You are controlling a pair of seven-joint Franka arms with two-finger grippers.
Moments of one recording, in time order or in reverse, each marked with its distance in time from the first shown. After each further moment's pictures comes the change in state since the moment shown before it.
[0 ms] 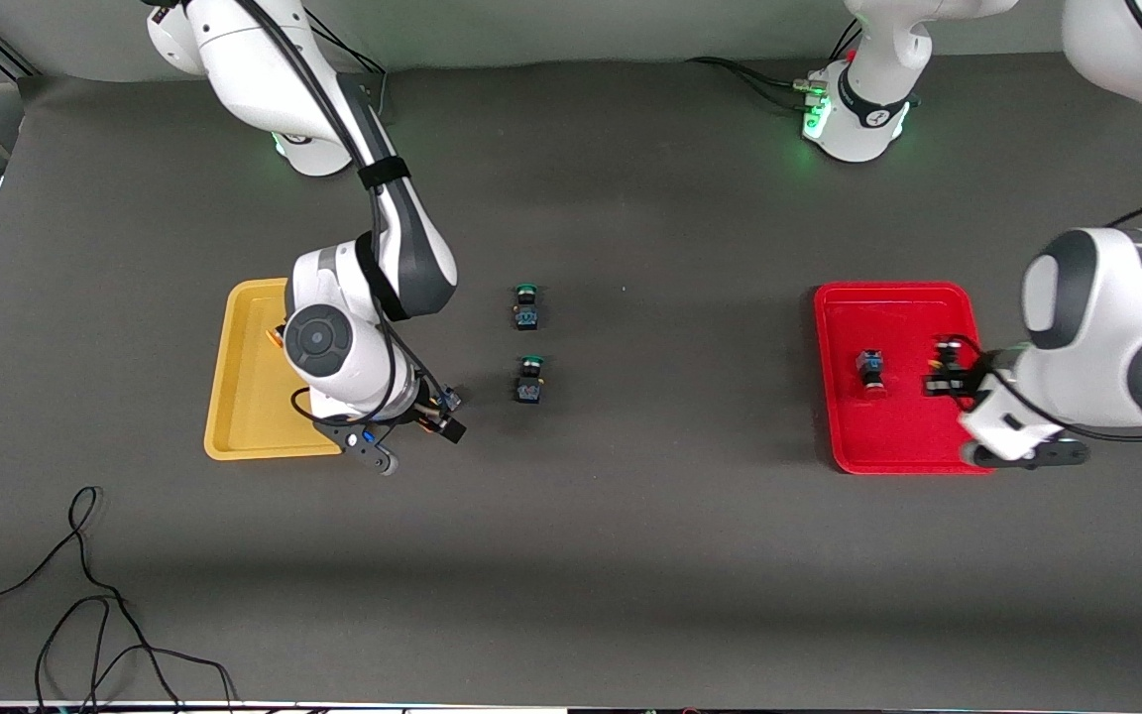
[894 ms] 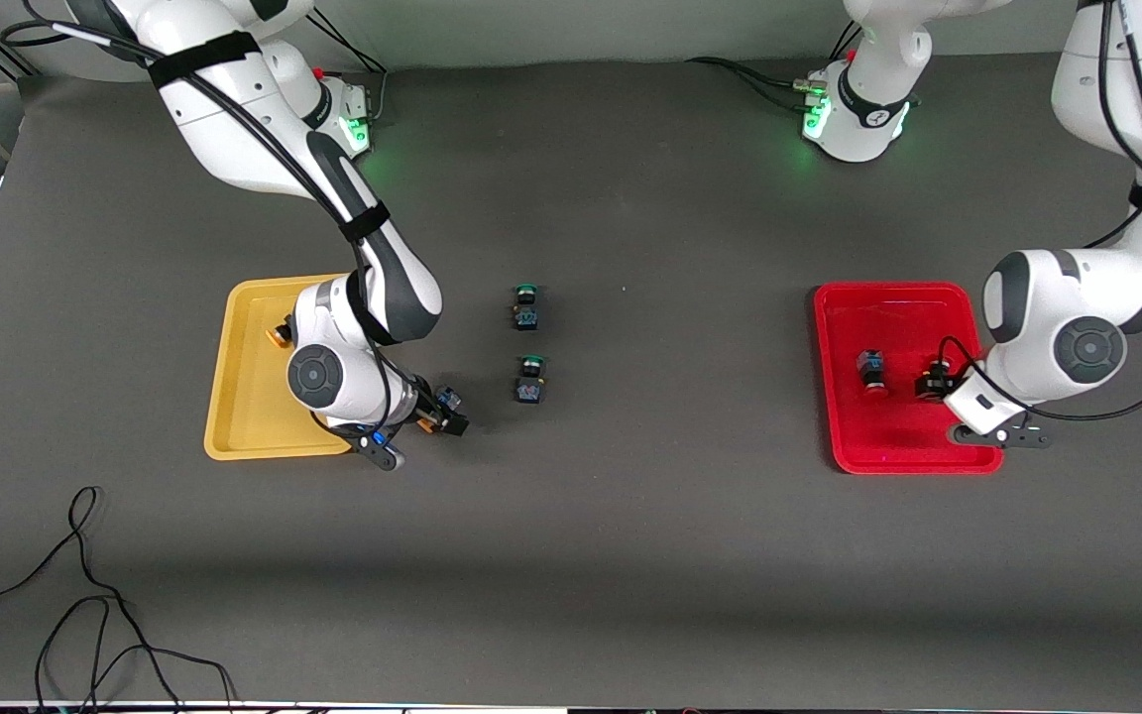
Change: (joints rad) left arm 0.097 0.028 -0.009 -0.288 0.108 0.397 0.083; right arm -0.310 0.035 0.340 -0.163 -0.051 0.166 -0.012
